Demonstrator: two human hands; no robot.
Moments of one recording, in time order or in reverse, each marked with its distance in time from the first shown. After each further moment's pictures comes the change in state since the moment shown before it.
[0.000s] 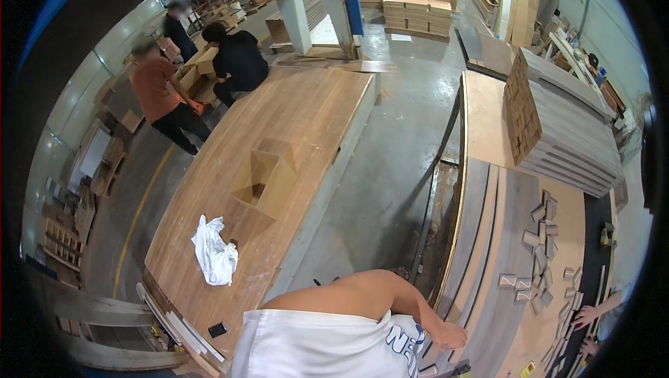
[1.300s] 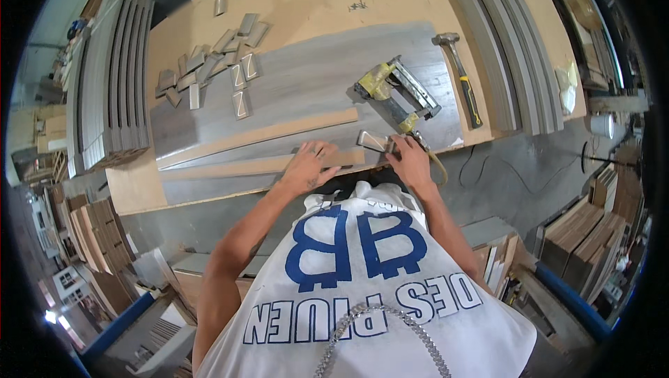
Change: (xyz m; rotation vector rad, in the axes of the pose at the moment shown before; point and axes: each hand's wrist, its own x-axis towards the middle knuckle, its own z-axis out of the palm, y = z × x) left_hand 0.015 -0.015 -0.075 0.042 -0.890 0.214; right_hand -0.166 -0.121 -0.042 -0.288 0.546 0.581
